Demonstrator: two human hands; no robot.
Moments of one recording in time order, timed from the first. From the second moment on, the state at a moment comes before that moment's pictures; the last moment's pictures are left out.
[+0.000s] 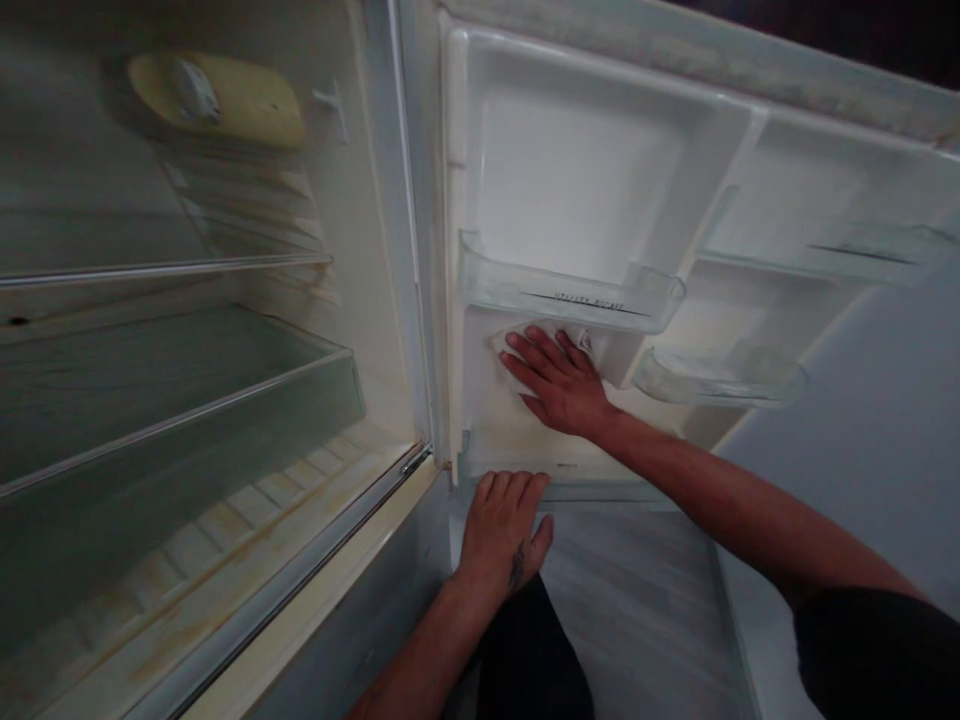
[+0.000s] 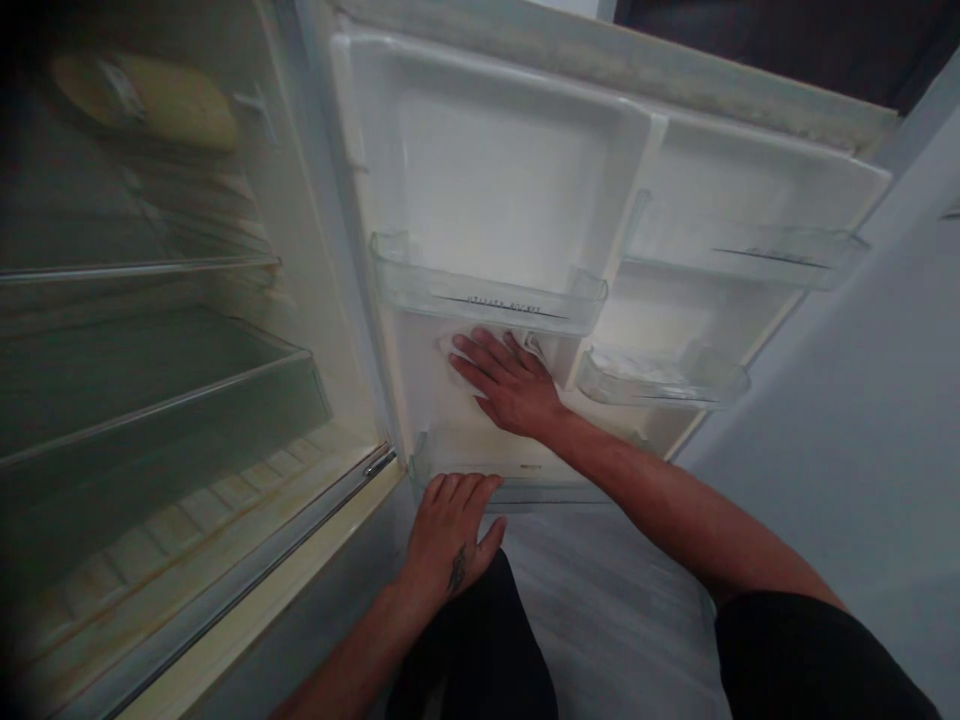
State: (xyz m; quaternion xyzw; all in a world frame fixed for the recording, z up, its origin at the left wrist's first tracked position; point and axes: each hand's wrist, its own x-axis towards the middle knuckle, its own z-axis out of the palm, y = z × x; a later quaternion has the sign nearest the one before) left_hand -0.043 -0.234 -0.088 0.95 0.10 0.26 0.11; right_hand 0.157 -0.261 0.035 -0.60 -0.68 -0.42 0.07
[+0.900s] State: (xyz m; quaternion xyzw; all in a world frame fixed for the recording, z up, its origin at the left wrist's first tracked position) left_hand -0.044 -0.230 -0.081 0.95 0.11 0.26 0.10; right_hand 0.265 -0.418 -0.026 -0.57 -0.78 -0.25 -0.08
